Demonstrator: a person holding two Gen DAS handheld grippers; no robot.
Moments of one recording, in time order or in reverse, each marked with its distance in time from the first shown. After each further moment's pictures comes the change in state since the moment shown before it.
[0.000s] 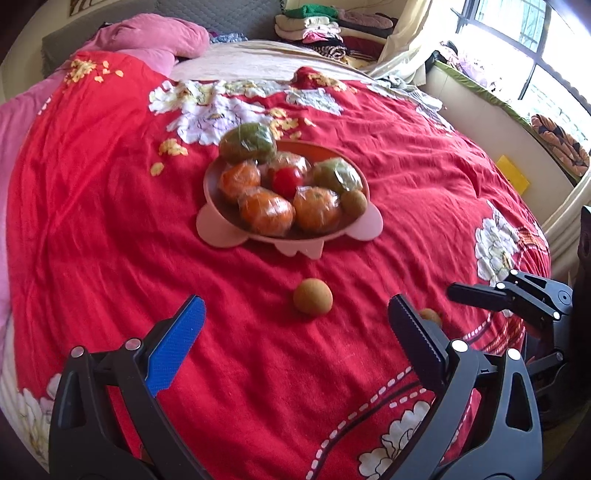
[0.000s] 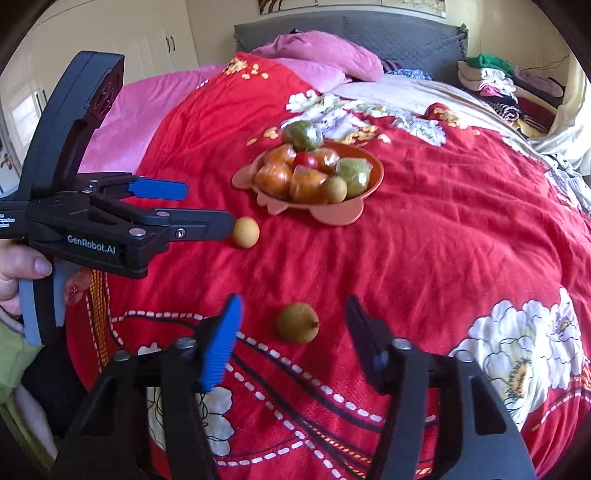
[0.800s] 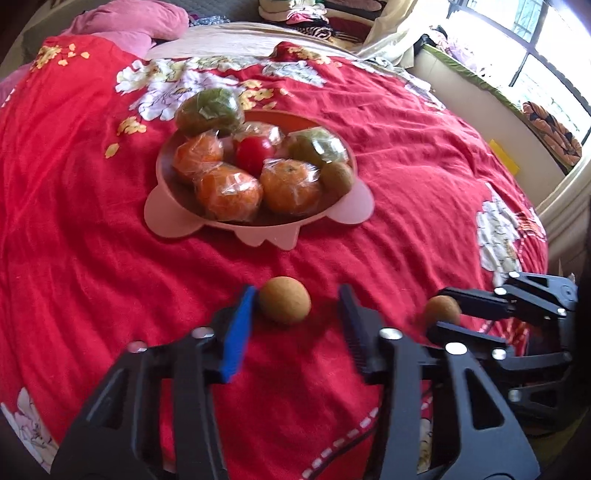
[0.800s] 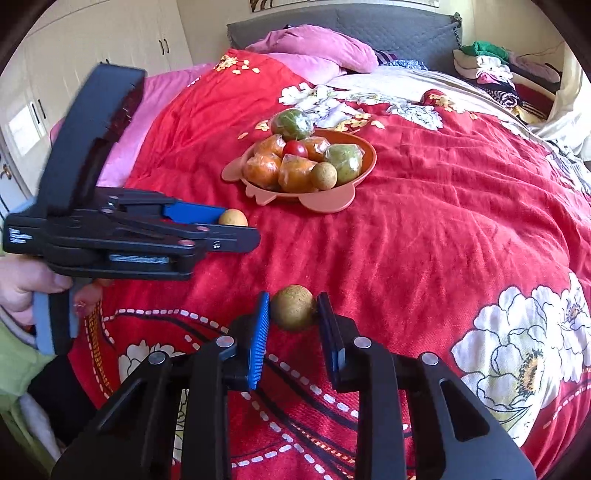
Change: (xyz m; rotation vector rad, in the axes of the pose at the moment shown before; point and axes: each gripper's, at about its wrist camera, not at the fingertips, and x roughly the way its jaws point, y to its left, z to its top) left arm 0.040 -0.010 0.002 0.013 0.072 -0.056; right arm 0.008 -0.013 -0.004 0.041 0.002 0.015
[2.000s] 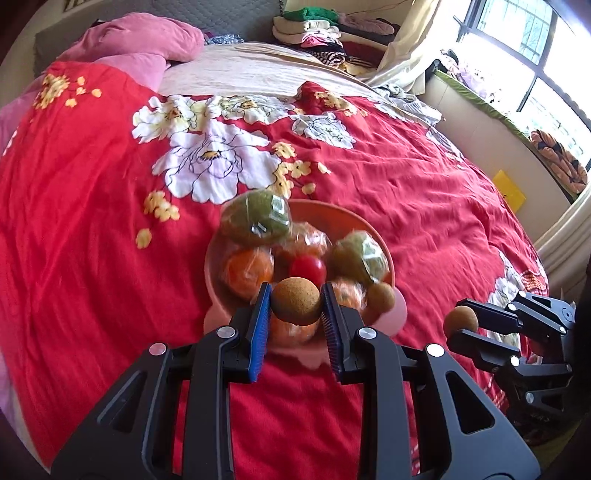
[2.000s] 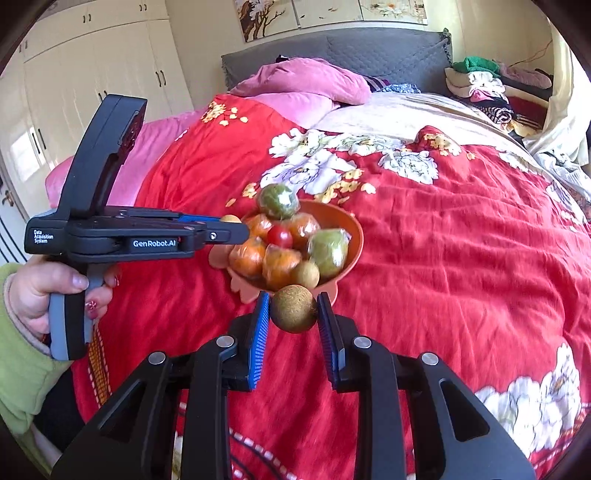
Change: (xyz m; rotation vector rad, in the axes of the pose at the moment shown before) left arm -0.015 0.035 0.076 -0.029 -0.079 0.013; right arm -0.002 -0.019 0.065 0.037 -0.120 0.014
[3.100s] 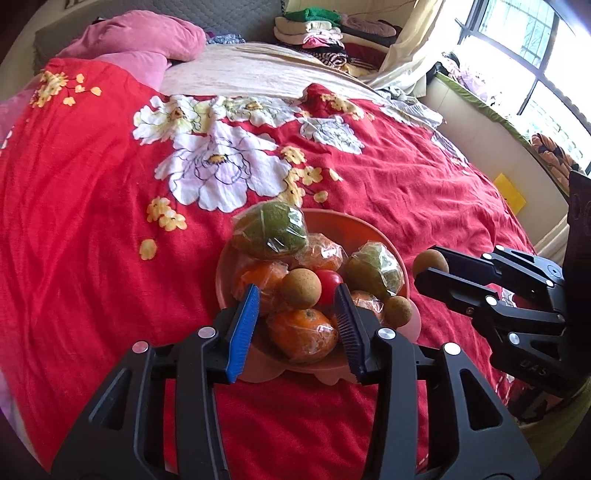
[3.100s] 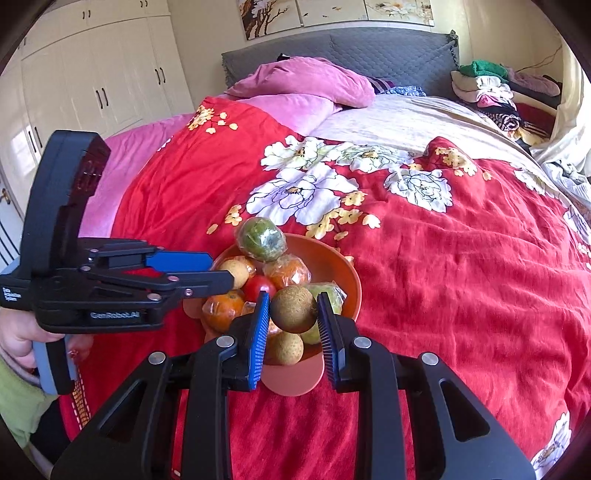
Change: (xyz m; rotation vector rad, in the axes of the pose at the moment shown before) left arm 0.003 0.016 0.007 -0.012 -0.010 -0.012; right arm 0.043 -0.015 0.045 -0.022 0.006 -0.001
